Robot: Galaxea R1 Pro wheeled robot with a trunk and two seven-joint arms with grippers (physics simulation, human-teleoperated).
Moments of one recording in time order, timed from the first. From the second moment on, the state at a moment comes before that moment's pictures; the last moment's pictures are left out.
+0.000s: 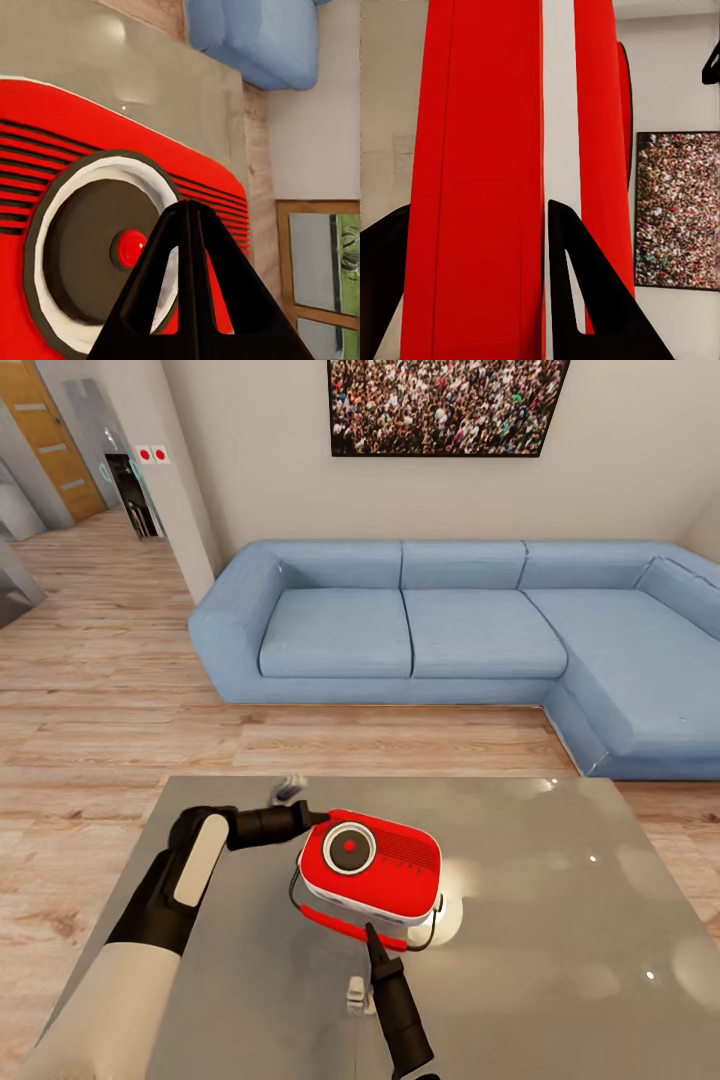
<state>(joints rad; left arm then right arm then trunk) -0.71 -0.01 -0.03 -1.19 0.60 1.05 -0.36 -0.47 0.10 1.22 -0.45 0.75 0.37 -1.09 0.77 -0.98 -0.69</state>
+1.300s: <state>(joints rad) -0.80 -0.10 -0.02 -0.97 0.66 1.04 -0.21 -0.47 0.10 1.22 -0.45 0.75 0.37 -1.09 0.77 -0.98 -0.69</state>
